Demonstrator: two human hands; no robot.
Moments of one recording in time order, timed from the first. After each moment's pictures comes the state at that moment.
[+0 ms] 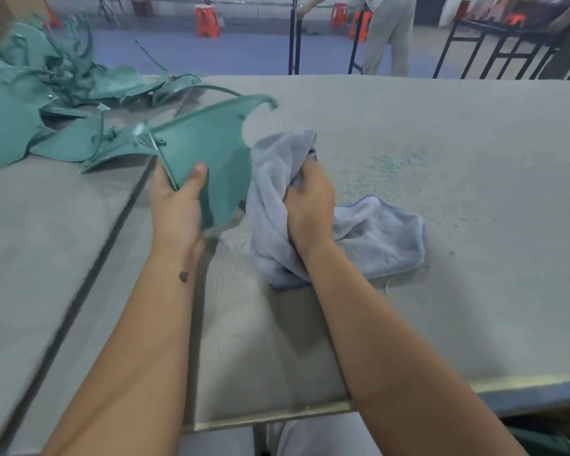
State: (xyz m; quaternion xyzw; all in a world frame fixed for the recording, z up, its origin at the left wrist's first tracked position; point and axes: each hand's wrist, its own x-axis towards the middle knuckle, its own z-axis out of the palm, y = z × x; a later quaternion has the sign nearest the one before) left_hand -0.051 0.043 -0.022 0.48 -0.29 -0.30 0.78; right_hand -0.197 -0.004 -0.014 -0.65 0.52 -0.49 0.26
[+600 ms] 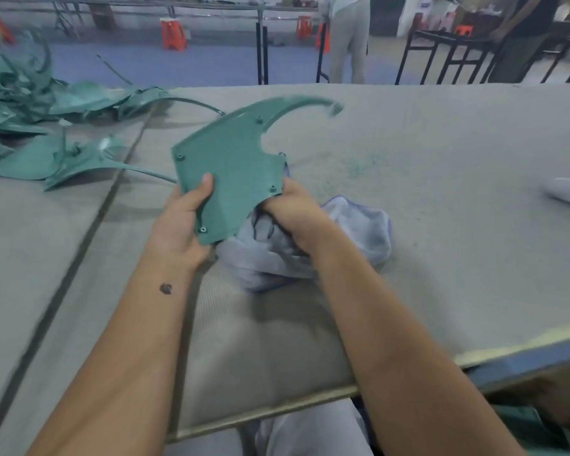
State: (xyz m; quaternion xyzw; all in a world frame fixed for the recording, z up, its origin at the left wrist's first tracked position) left_hand -0.088 0.052 -0.003 0.33 -0.28 -0.58 0.69; right_hand -0.220 -0.004 -0.005 -0.64 0.46 -0.36 0.50
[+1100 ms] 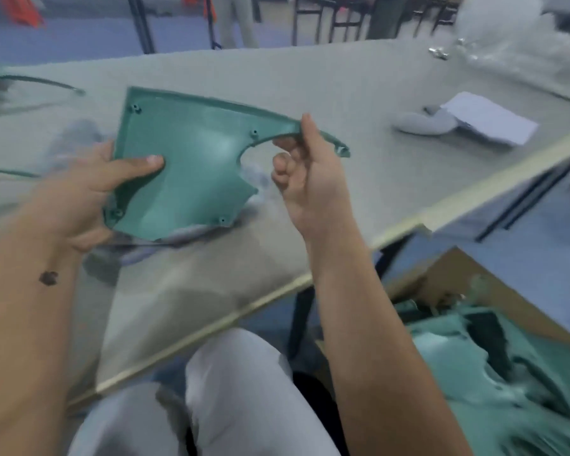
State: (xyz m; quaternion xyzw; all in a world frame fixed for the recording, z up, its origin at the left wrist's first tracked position) left_hand -0.150 0.078 0.024 0.40 -0.54 -0.58 0.46; right_hand -0.381 0.083 0.016 -0.28 0.27 -0.70 0.60
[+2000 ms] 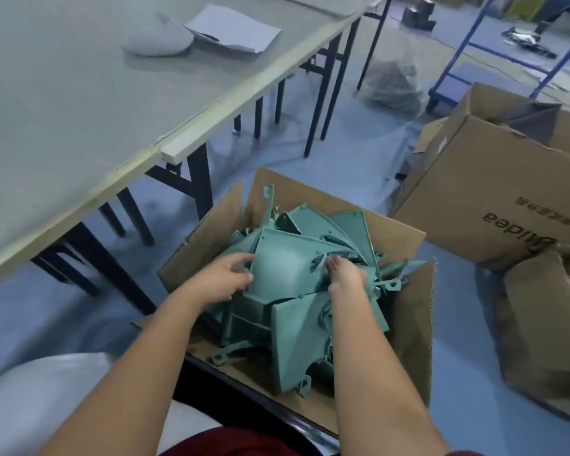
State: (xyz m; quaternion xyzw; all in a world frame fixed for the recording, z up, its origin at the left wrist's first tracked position) left_hand -0.493 0.206 -0.169 0.36 -0.72 -0.58 -0.08; right_hand -0.675 0.341 -0.211 0.28 0.57 -0.71 0.29
